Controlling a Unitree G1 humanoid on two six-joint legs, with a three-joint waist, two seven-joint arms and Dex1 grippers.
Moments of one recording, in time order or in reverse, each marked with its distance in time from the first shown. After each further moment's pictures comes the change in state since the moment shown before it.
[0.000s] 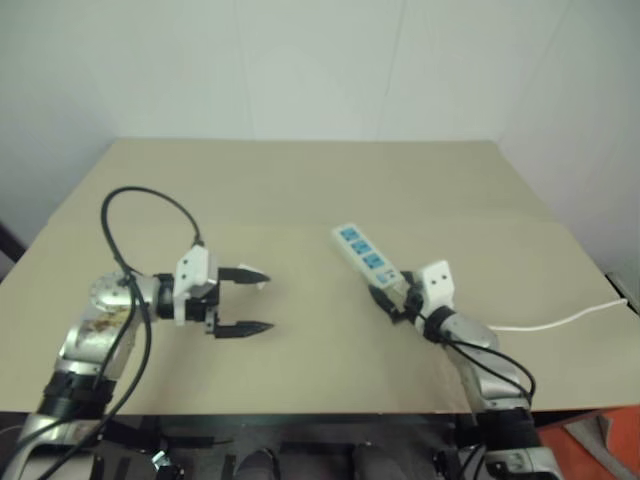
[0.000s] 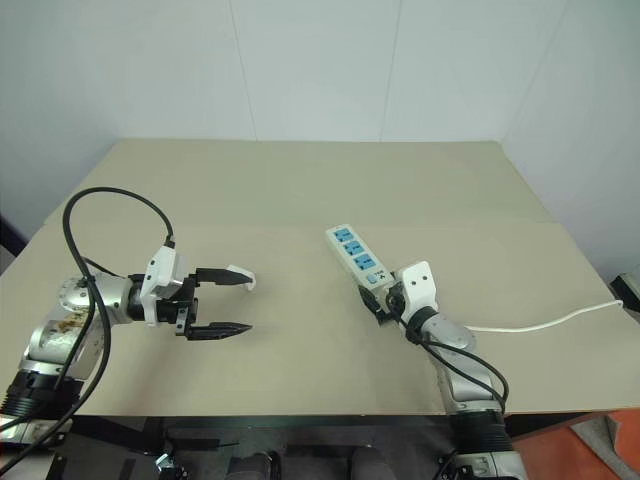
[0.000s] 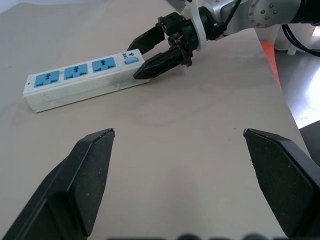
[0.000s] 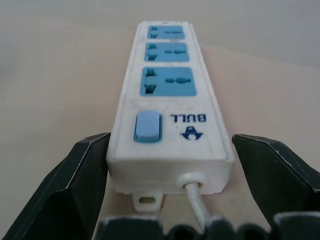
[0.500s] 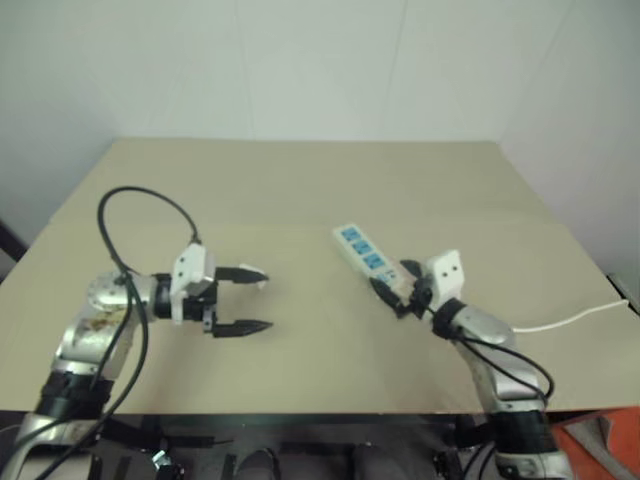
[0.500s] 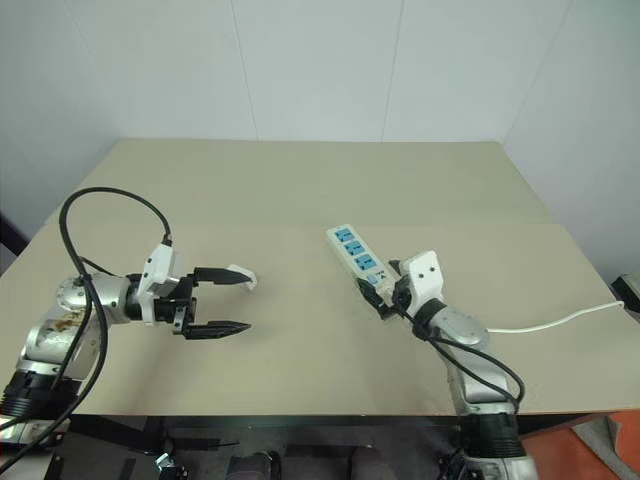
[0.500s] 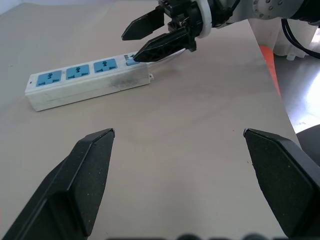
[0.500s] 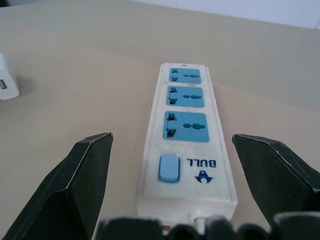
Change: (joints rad) left arm 0.000 0.009 0.004 -0.001 -0.018 0.017 -0.005; right arm 0.002 -0.013 -0.020 -0.122 0.029 0.035 0.029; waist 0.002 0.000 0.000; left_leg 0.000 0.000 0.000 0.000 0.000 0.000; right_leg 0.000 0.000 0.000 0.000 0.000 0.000
